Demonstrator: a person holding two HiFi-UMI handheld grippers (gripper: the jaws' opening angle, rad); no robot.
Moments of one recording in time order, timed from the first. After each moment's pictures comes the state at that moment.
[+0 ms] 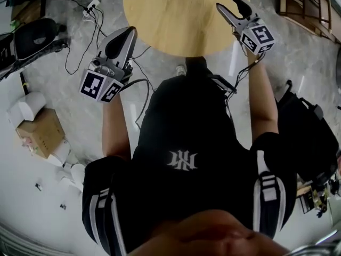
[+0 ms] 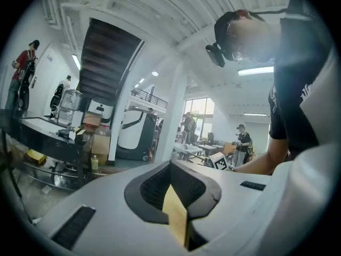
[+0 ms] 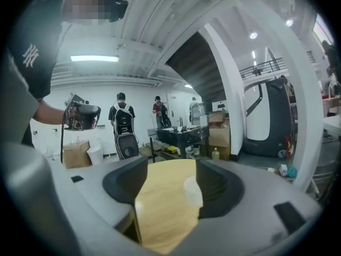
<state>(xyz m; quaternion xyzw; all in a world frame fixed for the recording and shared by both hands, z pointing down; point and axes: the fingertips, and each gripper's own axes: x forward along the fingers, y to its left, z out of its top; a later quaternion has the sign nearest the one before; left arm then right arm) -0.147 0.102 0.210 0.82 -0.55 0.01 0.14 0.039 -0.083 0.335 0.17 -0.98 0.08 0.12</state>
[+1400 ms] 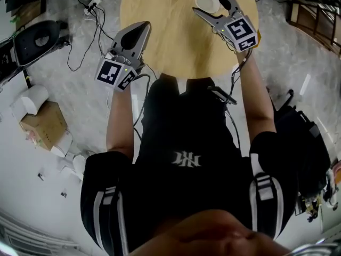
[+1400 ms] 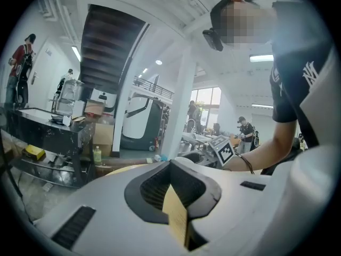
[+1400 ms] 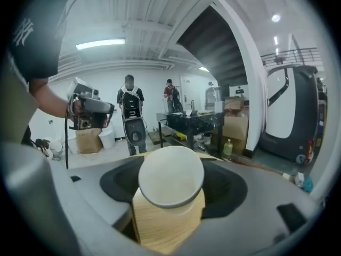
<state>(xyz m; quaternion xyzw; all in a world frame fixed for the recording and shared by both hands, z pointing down) -0.162 -0.009 0.304 0.81 -0.56 0.06 0.17 -0.070 -0.129 0.397 0.08 -0.97 0.06 0.20</state>
